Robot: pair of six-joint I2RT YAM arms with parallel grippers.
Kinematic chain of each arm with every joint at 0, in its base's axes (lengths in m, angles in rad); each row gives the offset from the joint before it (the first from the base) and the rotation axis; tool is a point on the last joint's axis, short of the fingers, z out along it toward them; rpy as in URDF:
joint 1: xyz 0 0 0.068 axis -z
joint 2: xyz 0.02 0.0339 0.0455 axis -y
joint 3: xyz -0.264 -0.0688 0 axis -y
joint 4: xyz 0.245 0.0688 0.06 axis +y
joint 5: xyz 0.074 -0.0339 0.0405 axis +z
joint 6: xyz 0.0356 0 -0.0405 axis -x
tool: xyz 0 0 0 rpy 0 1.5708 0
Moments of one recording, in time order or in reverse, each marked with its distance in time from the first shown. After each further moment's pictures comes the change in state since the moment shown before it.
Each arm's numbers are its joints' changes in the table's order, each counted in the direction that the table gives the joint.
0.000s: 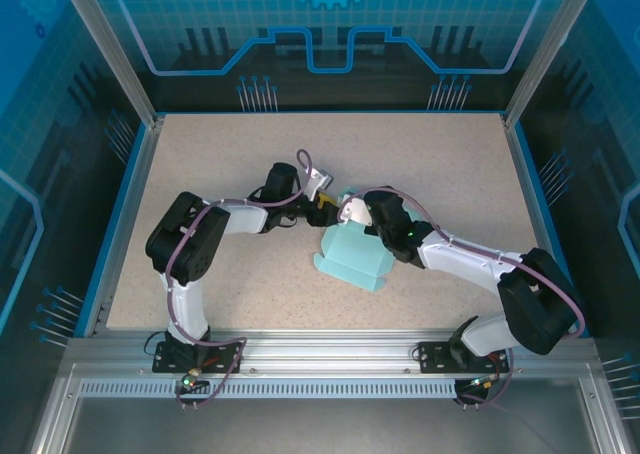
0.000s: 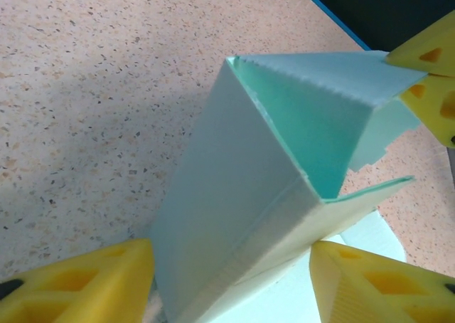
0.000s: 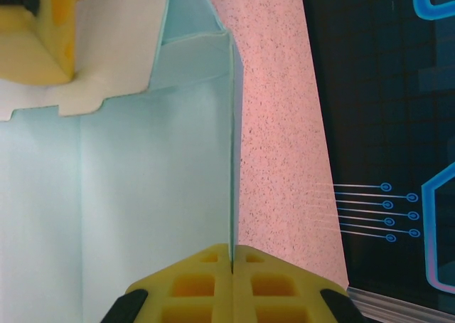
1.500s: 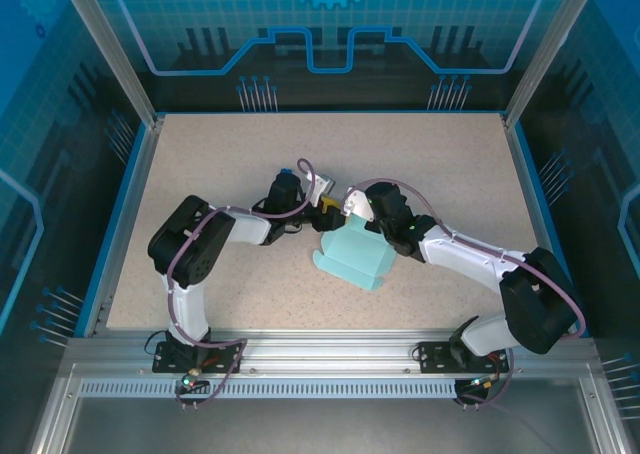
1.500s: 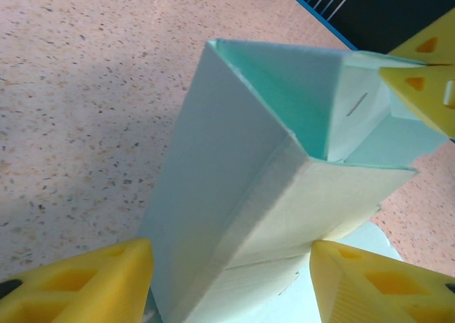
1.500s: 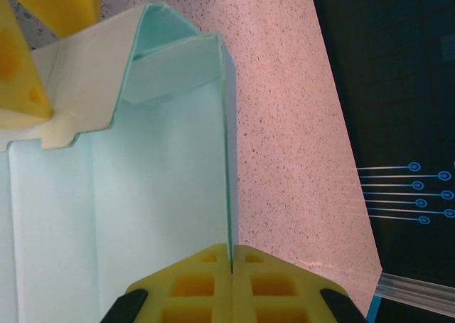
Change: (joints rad) left arm 0.056 0.008 -0.094 -0.192 0.150 0.097; right arm 0.028 -0.003 0.046 0.091 0.035 -0.117
